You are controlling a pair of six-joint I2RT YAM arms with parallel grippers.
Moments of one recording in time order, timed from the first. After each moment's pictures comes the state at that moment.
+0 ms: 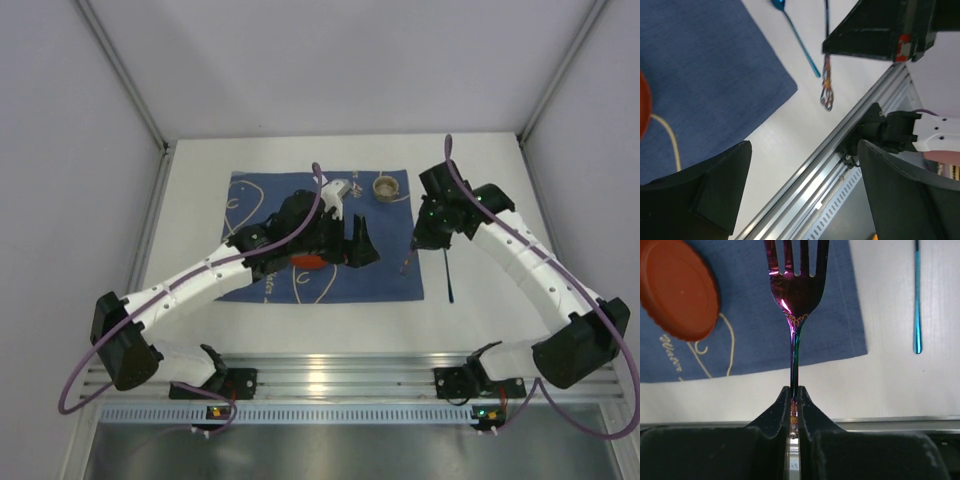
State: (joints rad) left arm -0.86 1.35 1.20 -0.39 0.18 -0.60; right arm 0.46 1.34 1.33 -1.07 0.12 0.76
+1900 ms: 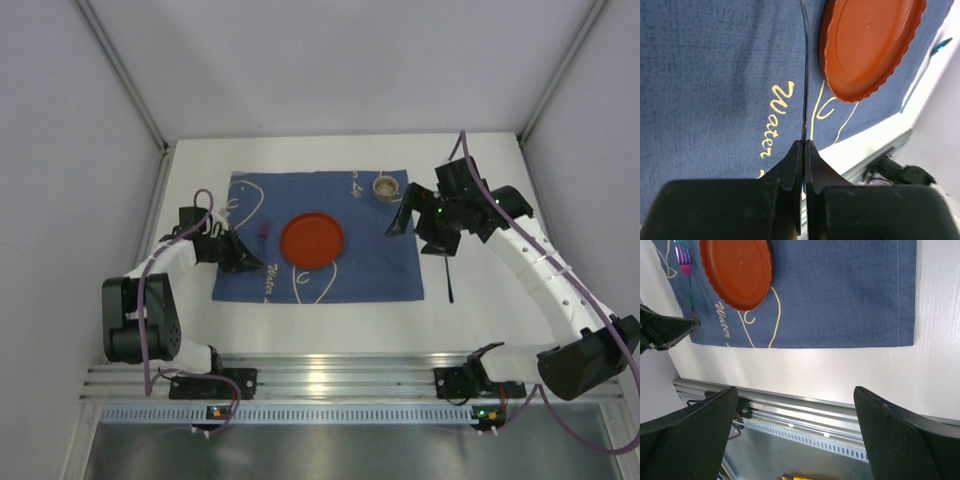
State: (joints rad) left arm 0.08 1.44 0.78 -0.43 0.65 -0.47; right arm 0.43 1.28 1.35 -1.05 -0.15 0.77
